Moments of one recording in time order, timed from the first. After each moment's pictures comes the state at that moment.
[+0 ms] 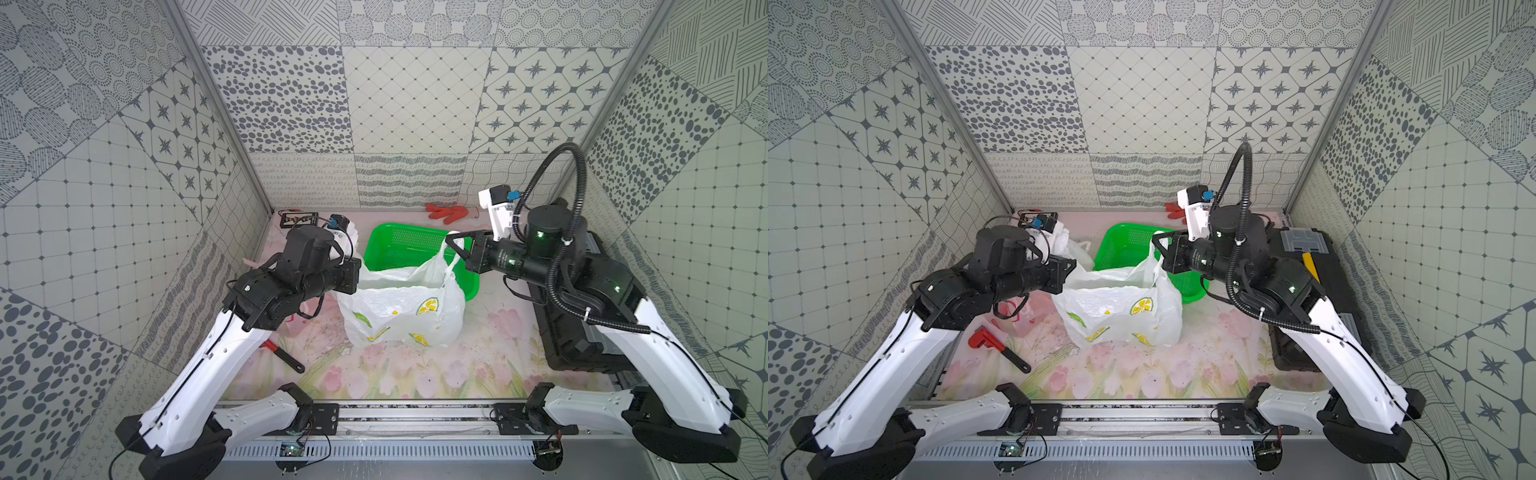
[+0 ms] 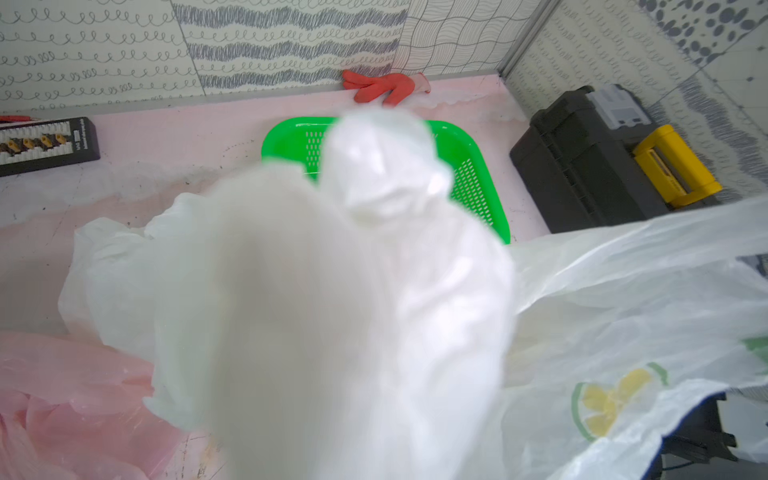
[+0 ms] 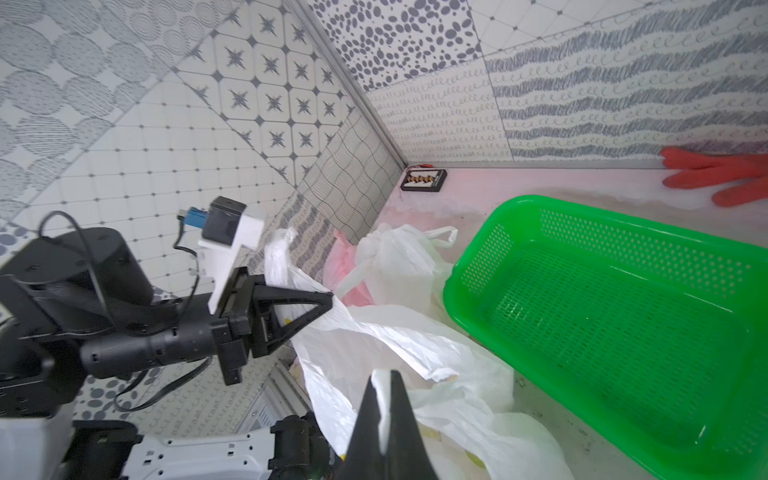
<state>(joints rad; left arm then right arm) -0.65 1.06 1.47 -1.02 -0.02 -0.32 0.80 1.19 1.74 -0.82 -0.07 0.56</state>
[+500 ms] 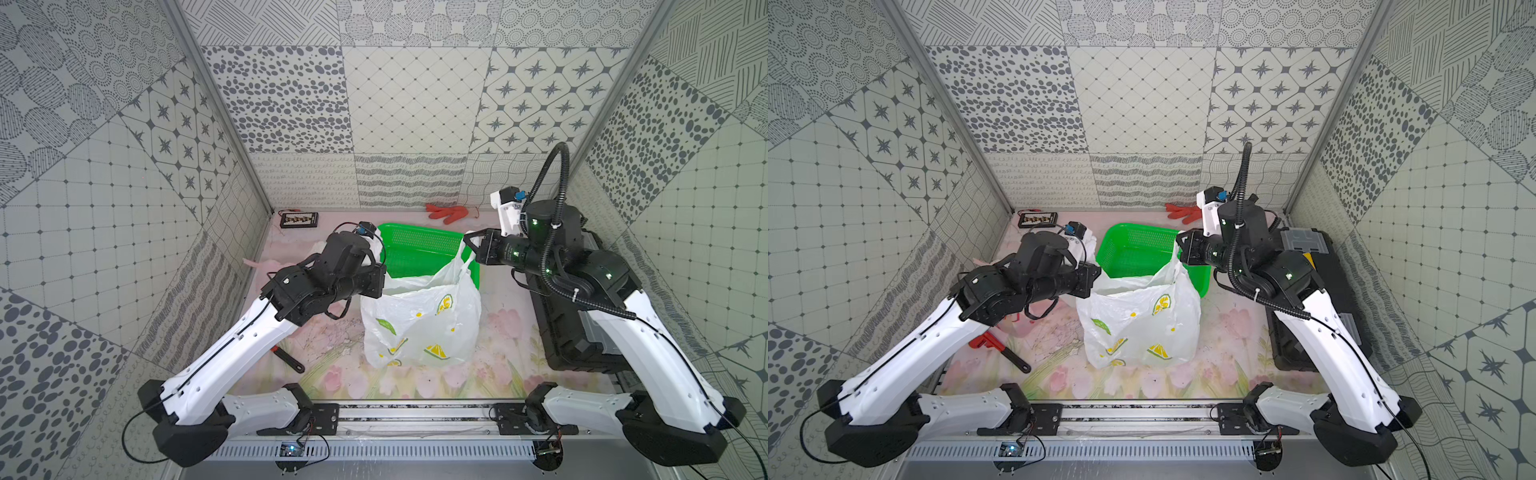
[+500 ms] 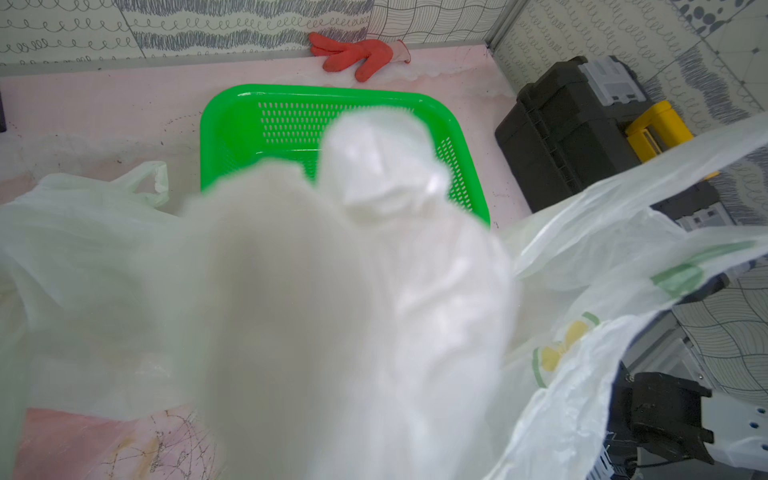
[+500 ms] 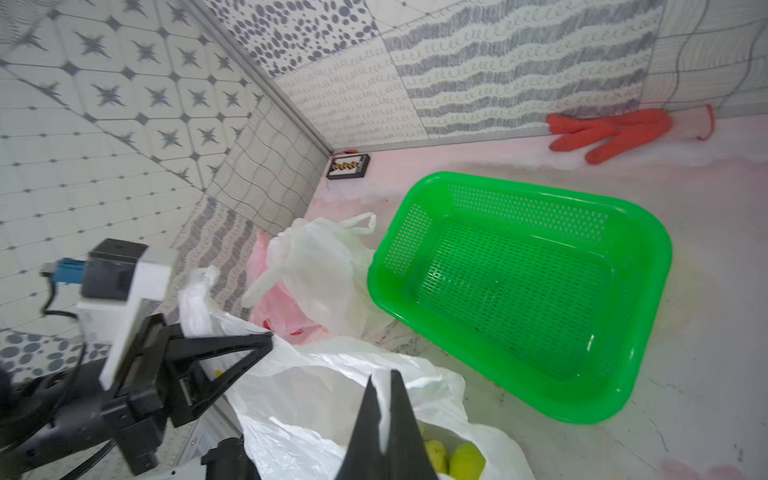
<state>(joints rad) -0.80 1.19 1.42 -0.92 -0.10 -0.43 0.61 1.22 1.64 -0.93 -0.06 0.51</state>
